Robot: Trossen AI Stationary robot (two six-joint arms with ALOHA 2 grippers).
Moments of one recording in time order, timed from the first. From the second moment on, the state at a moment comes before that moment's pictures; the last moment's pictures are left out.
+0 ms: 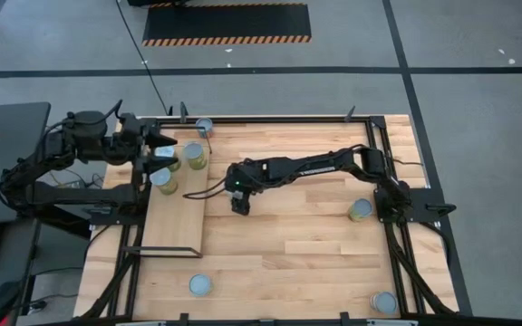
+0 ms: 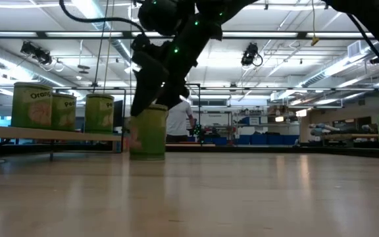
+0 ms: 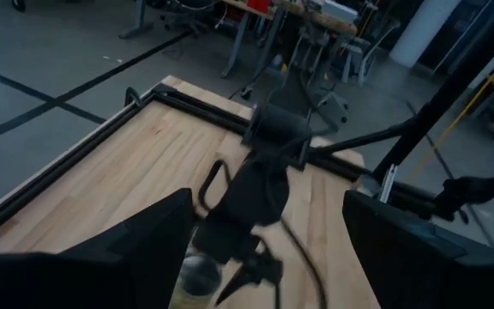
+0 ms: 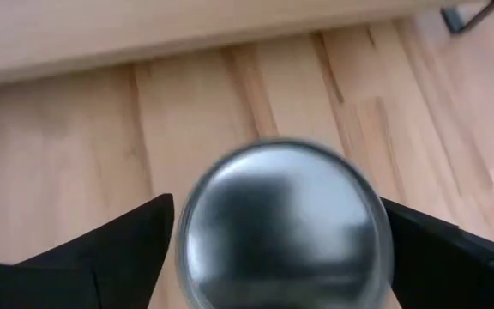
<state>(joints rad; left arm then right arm) 0.25 0.70 1.21 -0.78 0.10 -0.30 -0.03 2.18 1.79 -0.57 0.12 0.16</state>
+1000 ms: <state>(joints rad) 0.12 1.08 1.21 -0.86 -0.09 -0.34 -0.02 1.57 1.79 -0.98 0.43 0.12</state>
